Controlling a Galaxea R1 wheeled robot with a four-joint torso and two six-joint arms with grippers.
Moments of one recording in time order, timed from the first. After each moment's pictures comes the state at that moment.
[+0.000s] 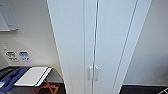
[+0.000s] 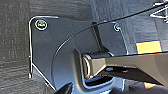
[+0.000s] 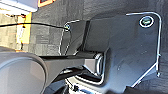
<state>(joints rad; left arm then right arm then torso) 1.49 2.58 -2.03 0.06 -0.08 0.11 -1.50 2.39 -1.76 -0.08 0.06 0.01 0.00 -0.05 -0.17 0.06</state>
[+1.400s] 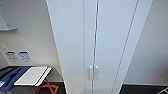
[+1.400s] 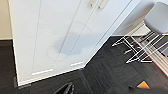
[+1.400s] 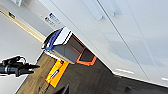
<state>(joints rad) 0.94 1.98 -1.25 0.06 -0.06 0.11 -0.84 1.96 -1.08 -0.09 0.02 0.10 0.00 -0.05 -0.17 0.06</state>
